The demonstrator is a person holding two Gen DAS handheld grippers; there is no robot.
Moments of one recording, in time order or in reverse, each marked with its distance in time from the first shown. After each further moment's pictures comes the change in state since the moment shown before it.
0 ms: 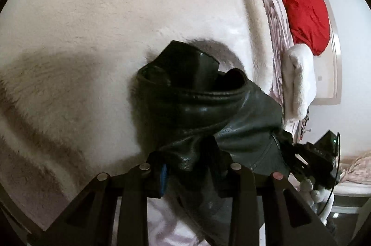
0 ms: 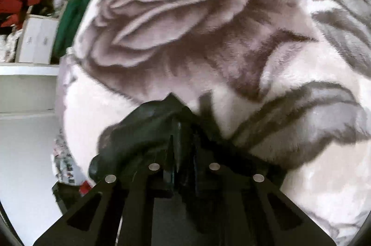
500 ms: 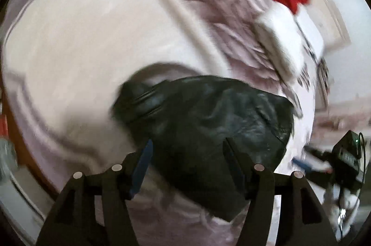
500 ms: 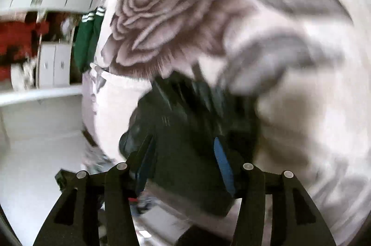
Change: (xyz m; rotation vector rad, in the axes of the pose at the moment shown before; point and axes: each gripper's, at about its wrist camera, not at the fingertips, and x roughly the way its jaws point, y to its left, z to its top) left arm -0.051 -0.125 -0.024 0.415 -0.002 0.219; right arm -0.095 -0.040 -0.102 0.234 0.008 0.224
